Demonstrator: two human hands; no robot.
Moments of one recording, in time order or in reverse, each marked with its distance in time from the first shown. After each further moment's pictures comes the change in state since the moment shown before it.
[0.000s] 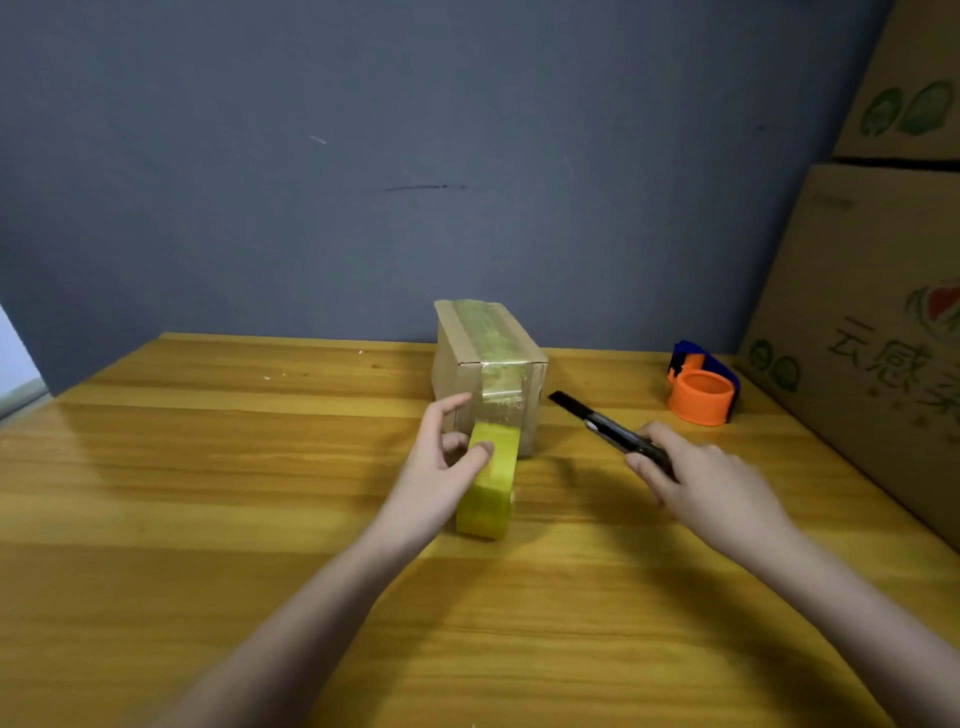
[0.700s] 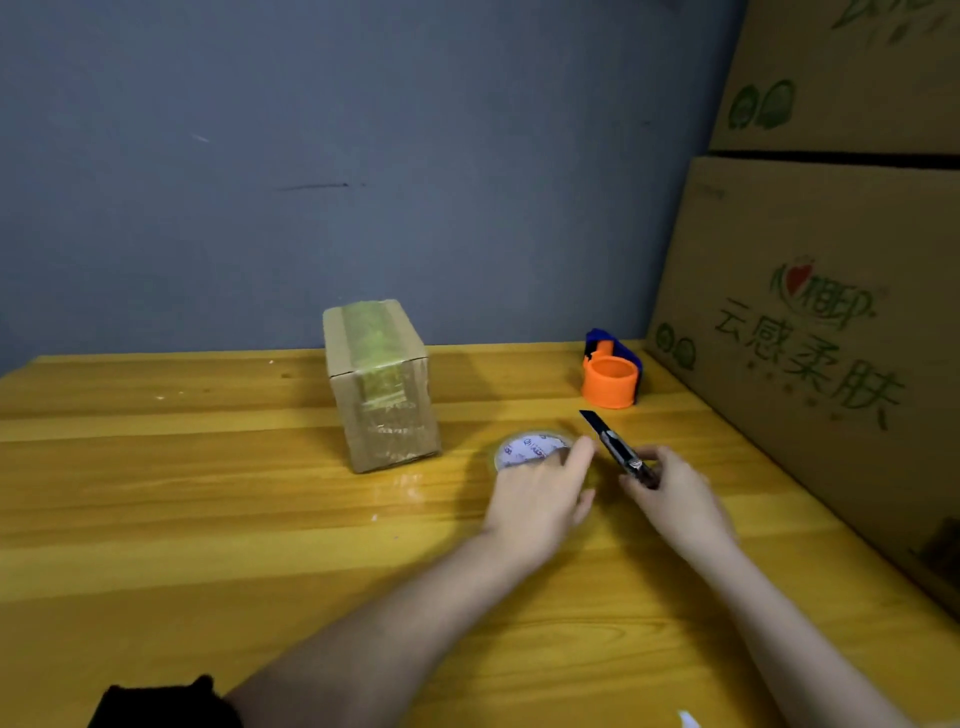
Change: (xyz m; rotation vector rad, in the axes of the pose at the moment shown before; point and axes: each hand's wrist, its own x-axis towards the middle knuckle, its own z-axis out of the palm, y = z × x) left_hand 0.019 -0.017 0.169 1.101 -0.085 0.691; right_hand -0.017 0.079 0.034 0.393 0.112 0.522
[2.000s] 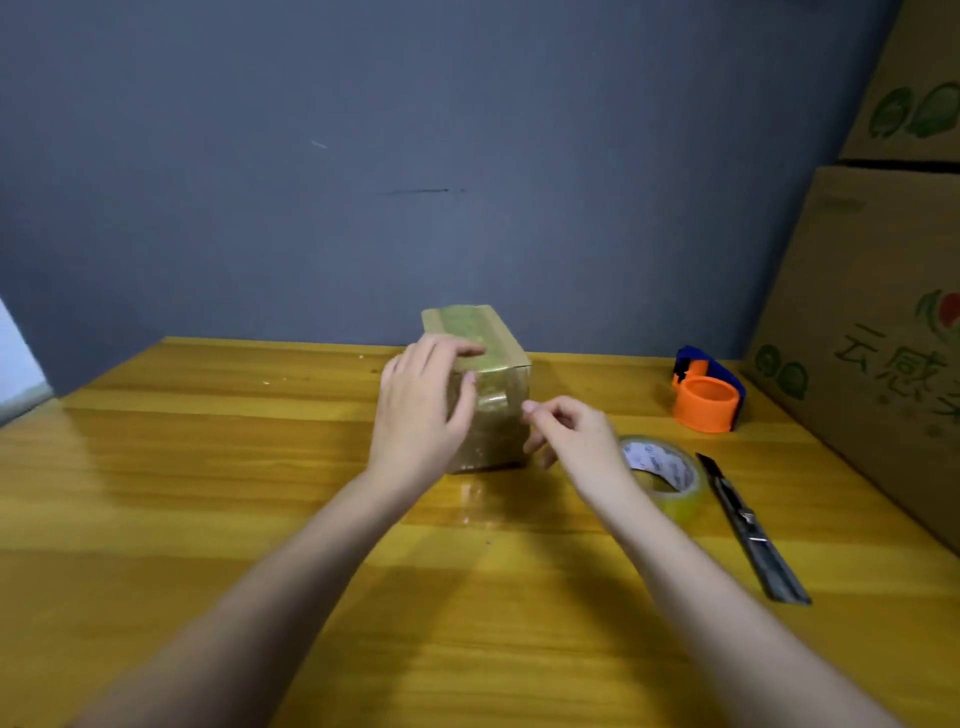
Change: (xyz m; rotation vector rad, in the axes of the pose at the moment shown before) left_hand -0.030 -0.146 -0.113 -0.162 0.363 -0.315; right_hand -0.023 -0.167 0.066 0.627 -0.262 -0.288
